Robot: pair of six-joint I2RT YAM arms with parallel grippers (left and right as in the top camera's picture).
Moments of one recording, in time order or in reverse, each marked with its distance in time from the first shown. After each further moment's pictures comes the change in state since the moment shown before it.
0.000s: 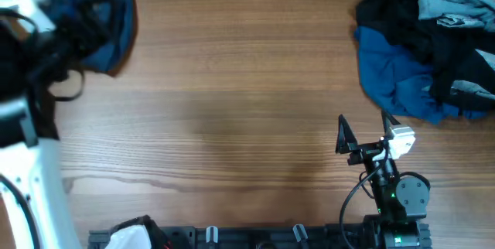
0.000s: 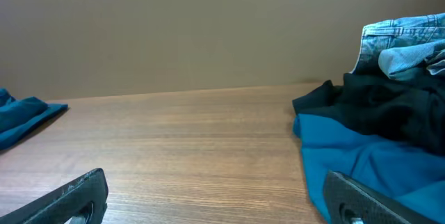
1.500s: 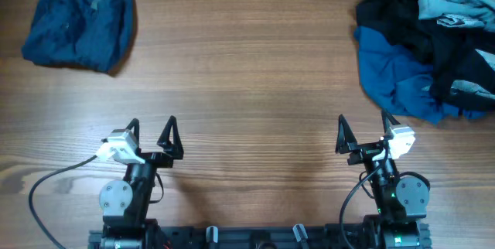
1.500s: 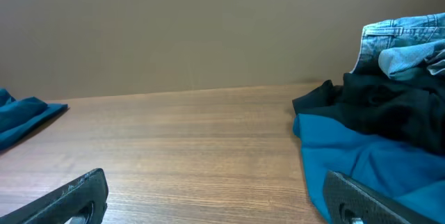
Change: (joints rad) left arm -0.292 -1.215 -1.443 0.603 -0.458 -0.002; right arm 0.000 0.000 0.000 0.000 0.000 0.000
